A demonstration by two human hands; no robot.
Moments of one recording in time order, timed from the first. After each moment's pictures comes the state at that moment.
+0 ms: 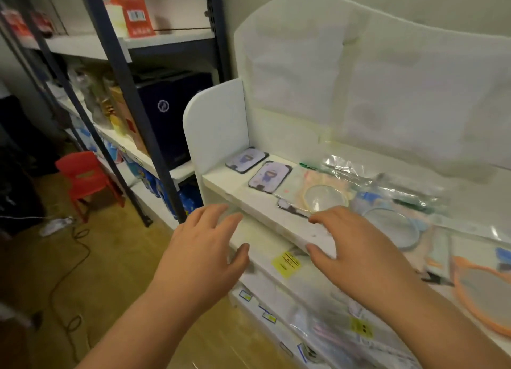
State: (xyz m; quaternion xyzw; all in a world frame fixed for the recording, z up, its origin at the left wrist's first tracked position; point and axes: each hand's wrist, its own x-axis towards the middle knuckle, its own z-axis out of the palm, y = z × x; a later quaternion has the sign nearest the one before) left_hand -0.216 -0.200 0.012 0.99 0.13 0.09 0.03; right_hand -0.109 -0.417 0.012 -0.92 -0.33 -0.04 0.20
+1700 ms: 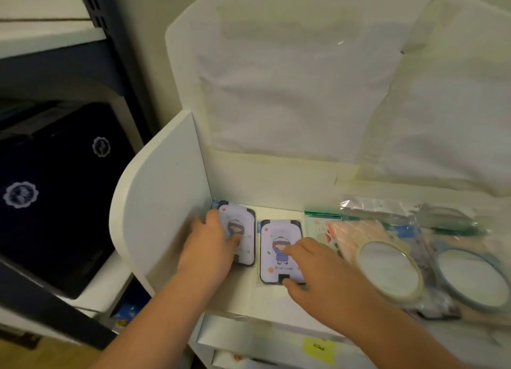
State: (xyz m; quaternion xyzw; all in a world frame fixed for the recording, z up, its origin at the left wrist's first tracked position) left_hand 0.120 0.003 -0.052 0.96 0.08 -0.02 0.25; right_hand 0.052 -0.198 -0.042 -0.97 -0.14 0.02 0.18
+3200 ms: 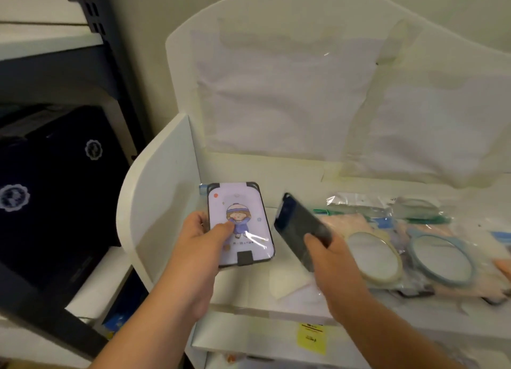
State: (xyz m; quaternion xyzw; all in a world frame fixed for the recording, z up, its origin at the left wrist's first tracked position) left_hand 0.059 0.010 0.006 0.64 0.11 -0.06 0.75; right_hand 0.039 -0.184 -0.040 -0.76 0.21 -0.08 0.61
